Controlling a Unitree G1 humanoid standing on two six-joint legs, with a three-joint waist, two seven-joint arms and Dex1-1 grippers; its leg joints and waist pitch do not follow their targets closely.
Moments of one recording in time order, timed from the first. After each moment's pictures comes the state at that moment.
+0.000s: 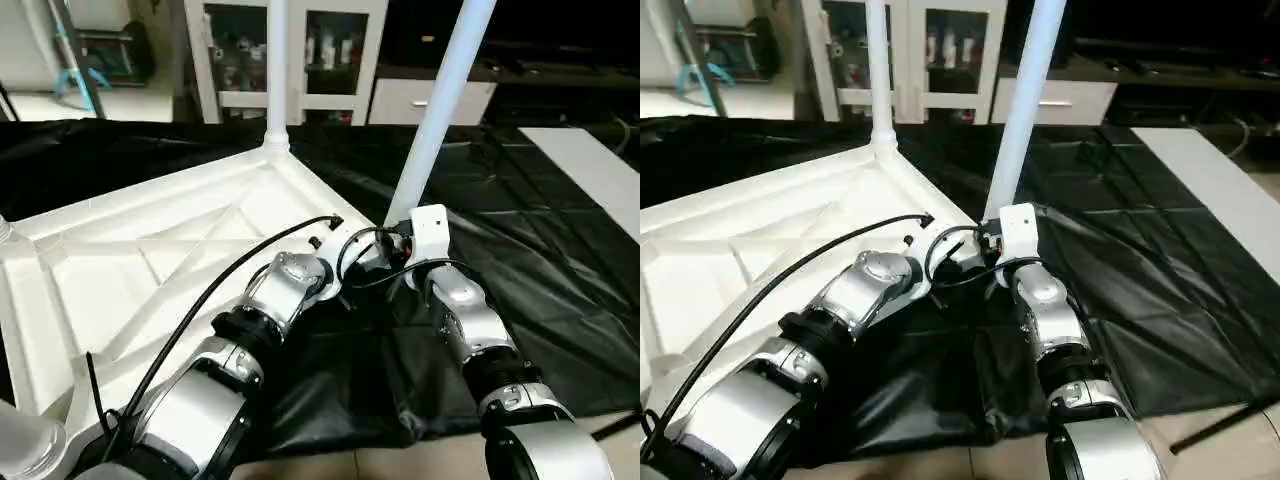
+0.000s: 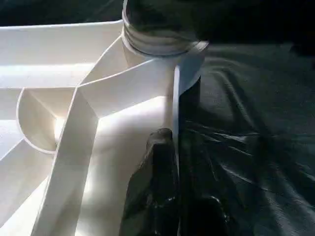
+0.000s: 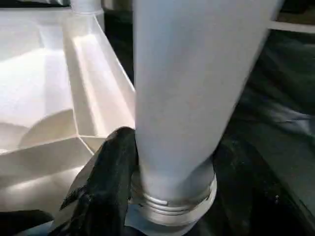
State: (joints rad) left arm -0.83 -0.03 -0.27 0.90 0.14 0.32 -0.49; right arm -0.61 -0.08 -0.05 0.83 0.10 -0.01 0.25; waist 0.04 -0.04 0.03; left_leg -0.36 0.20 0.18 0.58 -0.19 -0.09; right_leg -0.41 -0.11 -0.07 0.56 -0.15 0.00
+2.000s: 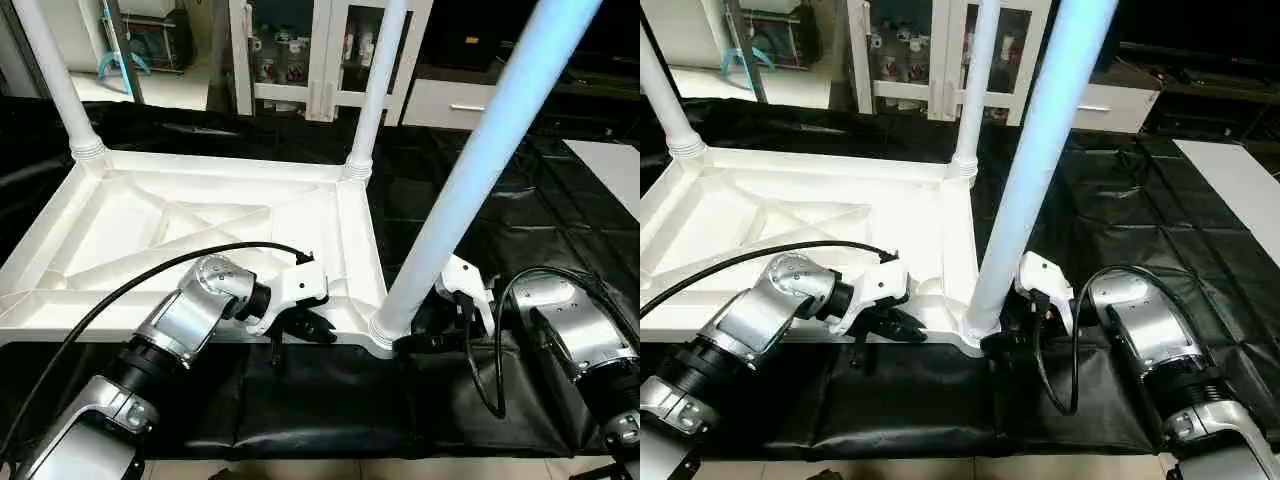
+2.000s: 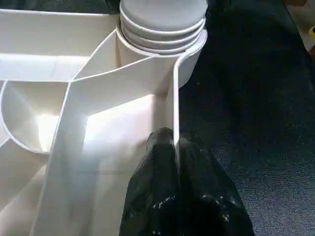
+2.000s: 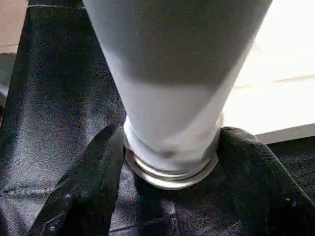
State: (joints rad) left arm -0.58 0.38 -0.45 0.36 0.03 0.30 -1.27; right arm -0.49 -0.56 0.27 0.51 0.15 0.04 1.38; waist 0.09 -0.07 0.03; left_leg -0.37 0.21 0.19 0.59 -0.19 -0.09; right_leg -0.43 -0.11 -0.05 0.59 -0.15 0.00
